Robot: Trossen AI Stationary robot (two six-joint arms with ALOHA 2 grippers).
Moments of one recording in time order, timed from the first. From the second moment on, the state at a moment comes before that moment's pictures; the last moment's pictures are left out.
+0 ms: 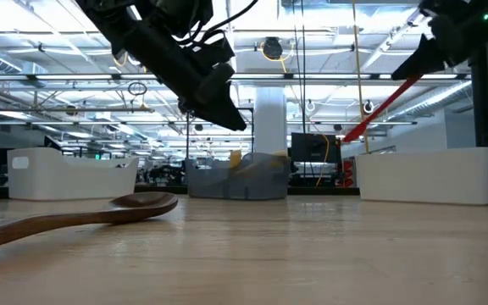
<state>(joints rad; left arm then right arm) 0.05 1.63 0.92 0.10 -0.33 -0.06 0.15 0.48 0.58 -0.66 0.78 0.24</state>
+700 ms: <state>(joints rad) 0.09 1.63 0.92 0.04 -0.33 -0.06 0.15 0.54 0.68 -1.00 0.70 0.62</state>
